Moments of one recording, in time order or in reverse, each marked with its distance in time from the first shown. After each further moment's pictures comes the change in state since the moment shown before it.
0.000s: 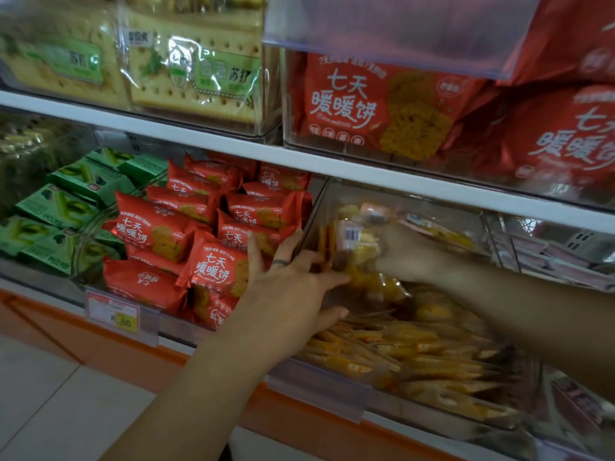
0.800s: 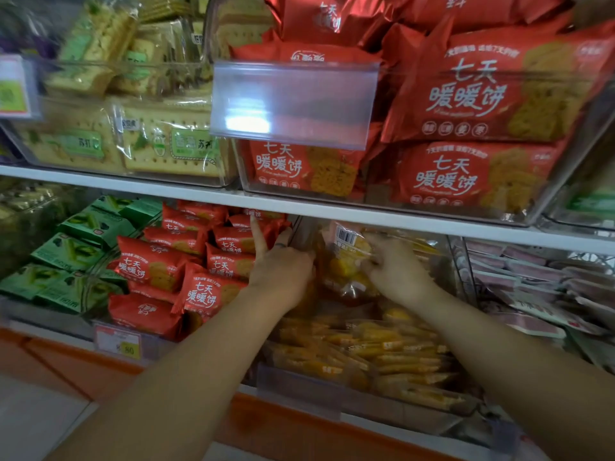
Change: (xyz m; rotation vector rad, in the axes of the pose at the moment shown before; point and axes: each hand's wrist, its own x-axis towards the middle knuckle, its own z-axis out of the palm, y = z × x) left_hand 0.064 0.013 -0.009 0.291 -0.004 -0.091; right_hand -0.032 0.023 0.002 0.224 0.407 -0.148
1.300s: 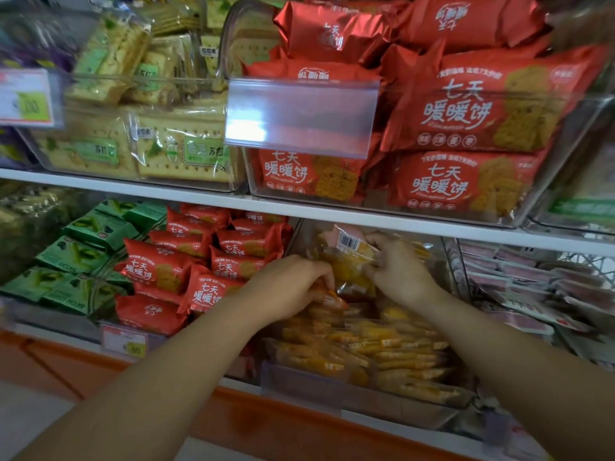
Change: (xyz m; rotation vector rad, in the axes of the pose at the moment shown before) left_hand -0.018 -0.016 -0.003 -0.444 0.018 0.319; right_hand -0.006 -0.008 -0.009 -0.002 0.066 0.032
